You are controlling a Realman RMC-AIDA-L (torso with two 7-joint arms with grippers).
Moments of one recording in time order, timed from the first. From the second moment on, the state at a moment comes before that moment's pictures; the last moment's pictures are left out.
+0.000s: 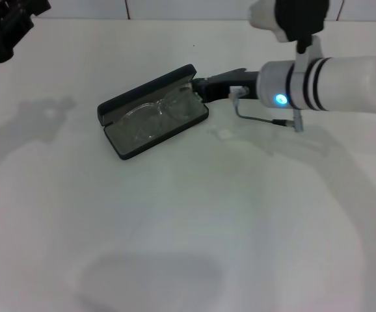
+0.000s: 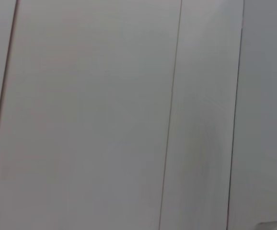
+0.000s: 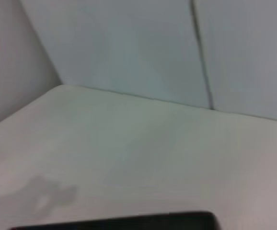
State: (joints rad) left arm -0.36 -2.03 0.63 0.87 1.50 1.65 -1.42; right arm 0.96 2.03 -2.12 -0.46 -0.82 -0.43 1.82
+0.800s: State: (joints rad) left arm -0.39 -2.02 0.64 0.87 1.50 1.64 -1.42; right arm 1.06 2.03 -2.19 -0.31 -0.82 -0.38 1.93
